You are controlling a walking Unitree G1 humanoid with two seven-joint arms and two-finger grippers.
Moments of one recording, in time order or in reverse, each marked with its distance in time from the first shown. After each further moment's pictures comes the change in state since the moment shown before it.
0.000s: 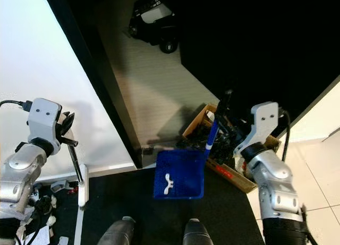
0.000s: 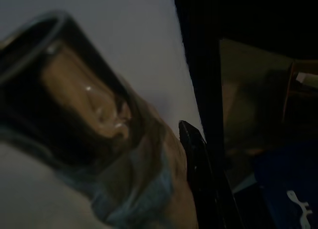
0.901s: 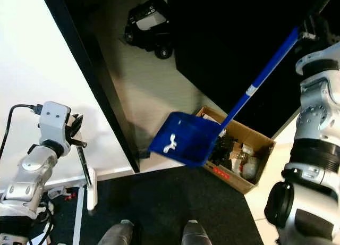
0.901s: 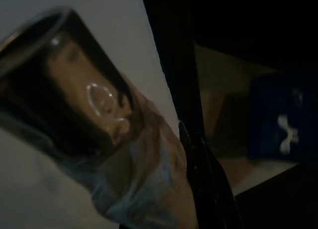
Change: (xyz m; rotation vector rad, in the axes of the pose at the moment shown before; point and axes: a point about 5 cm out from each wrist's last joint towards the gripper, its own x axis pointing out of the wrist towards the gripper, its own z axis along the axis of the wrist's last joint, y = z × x) left arm 0.005 -0.013 -0.009 -0.040 -0.011 -0.003; right arm 0.044 -0.090 0.157 0.026 -0.517 -0.444
